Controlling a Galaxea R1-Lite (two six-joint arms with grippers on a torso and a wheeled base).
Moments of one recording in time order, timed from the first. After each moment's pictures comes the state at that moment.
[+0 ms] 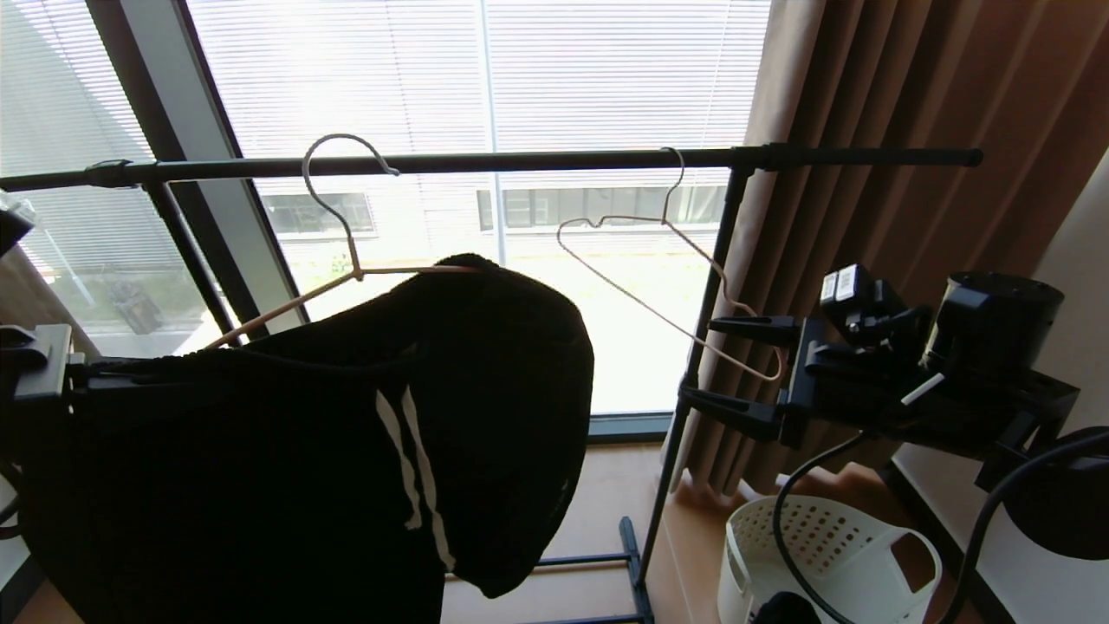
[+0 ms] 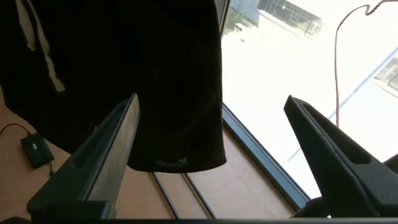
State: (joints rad) left arm 0.13 1.22 -0.90 0.23 -0.86 0.35; right arm 0.29 1.78 -0.66 -0.95 0.71 -0.23
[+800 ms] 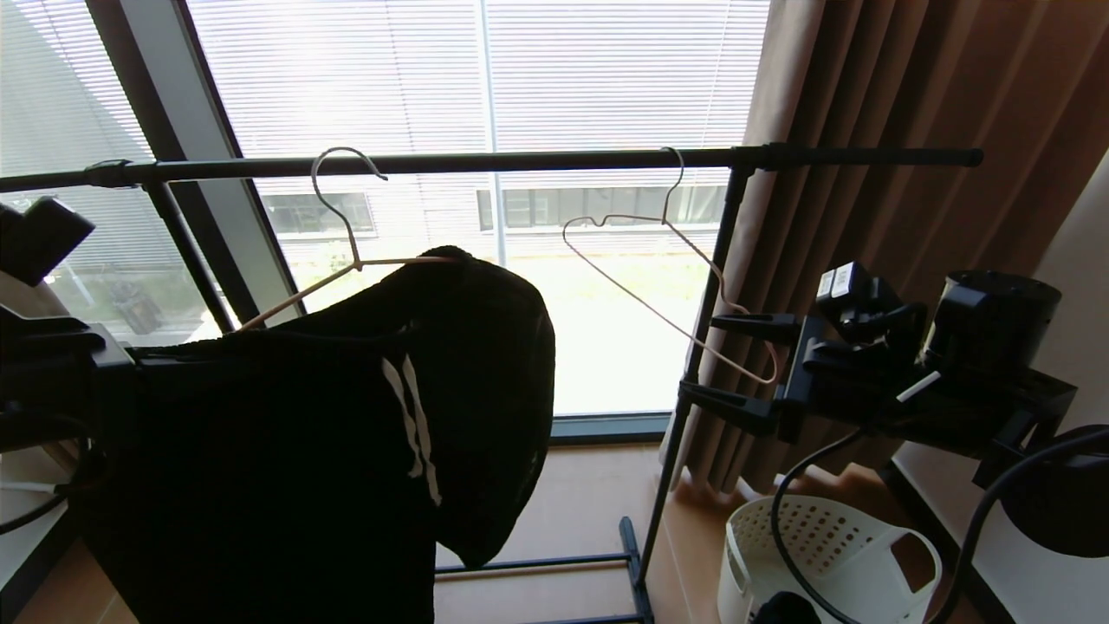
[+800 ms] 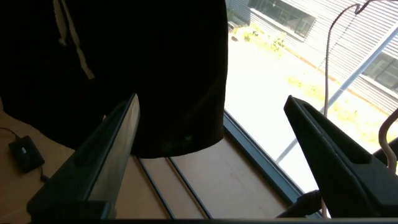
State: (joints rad) left arm 0.09 1.28 -0.84 0.02 -0.72 0.19; right arm 0.29 1.78 -0.67 -0.95 0.67 -0.22
